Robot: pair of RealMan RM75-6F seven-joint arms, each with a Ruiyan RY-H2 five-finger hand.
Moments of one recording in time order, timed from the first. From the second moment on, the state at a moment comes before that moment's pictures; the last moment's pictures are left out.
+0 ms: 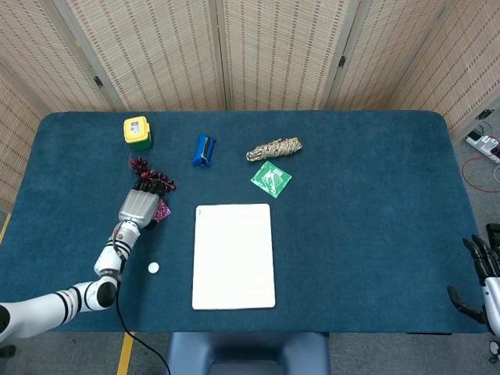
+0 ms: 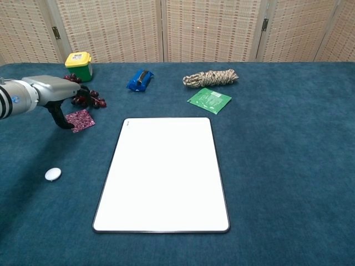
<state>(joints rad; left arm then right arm) -0.91 -1.53 -0.09 -1.21 0.73 0.80 0.61 -0.06 -1.03 0.01 -1.63 -1.52 1.56 0.17</state>
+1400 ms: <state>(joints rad) -0.88 -1.59 0.01 -0.82 1.37 0.68 0.06 -0.07 -1.02 0.02 -1.73 -1.51 1.56 0.06</state>
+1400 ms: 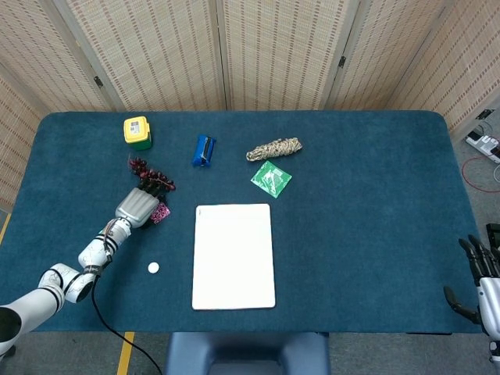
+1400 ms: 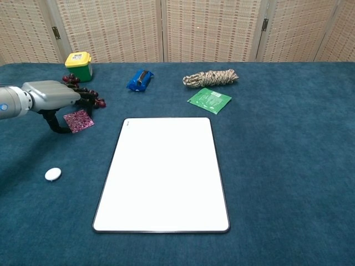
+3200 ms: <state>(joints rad) -0.89 -1.46 -0.06 -1.33 1.46 0.85 0.34 -0.08 -1.02 0.02 -1.71 -1.51 1.57 0.09</state>
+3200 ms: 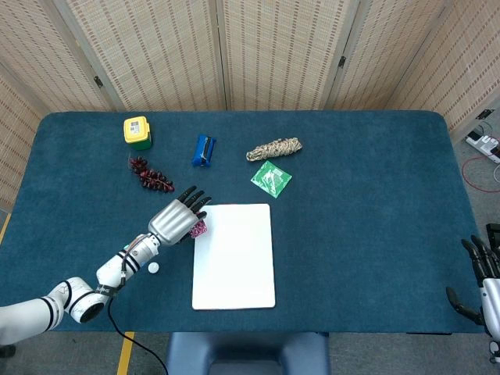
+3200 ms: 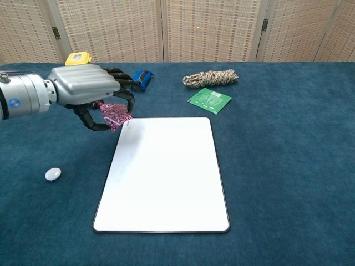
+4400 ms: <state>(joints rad) -0.86 -1.44 -0.03 -1.48 1.33 0.88 0.55 -0.06 -1.04 0.02 -1.67 -1.53 1.55 0.13</state>
